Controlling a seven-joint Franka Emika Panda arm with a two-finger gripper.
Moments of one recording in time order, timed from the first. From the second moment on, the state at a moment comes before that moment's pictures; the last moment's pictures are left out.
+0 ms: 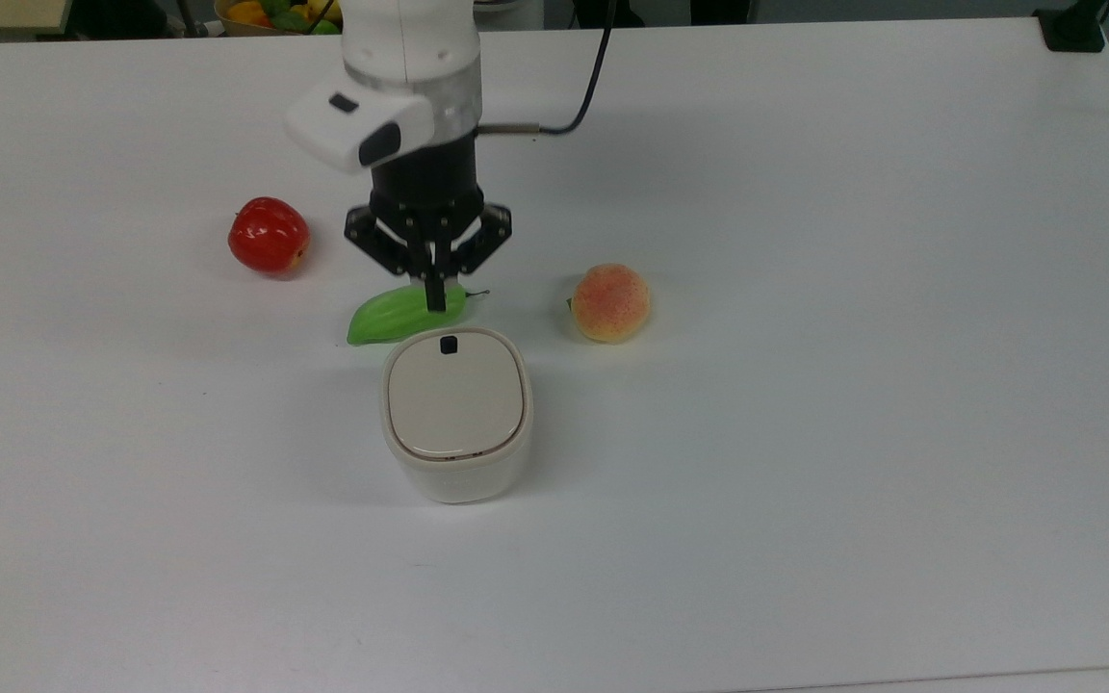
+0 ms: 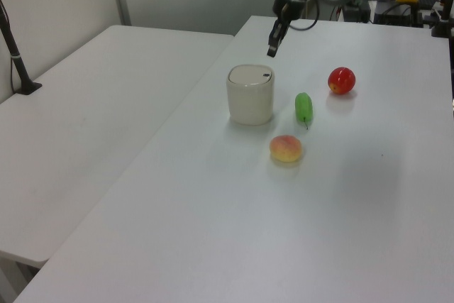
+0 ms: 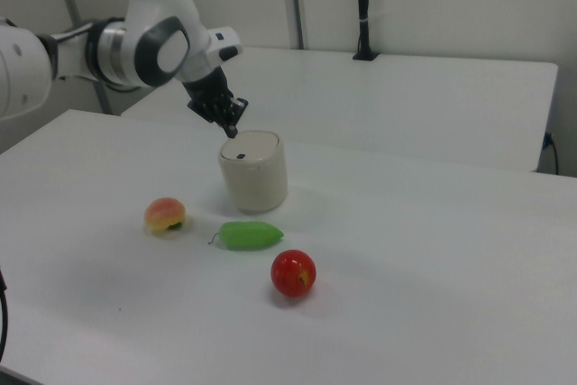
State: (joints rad) arm 0.05 0.33 0.04 -1.54 -0.05 2.19 -0.01
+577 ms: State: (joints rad) arm 0.06 0.12 0.04 -1.53 -0.09 1.68 0.01
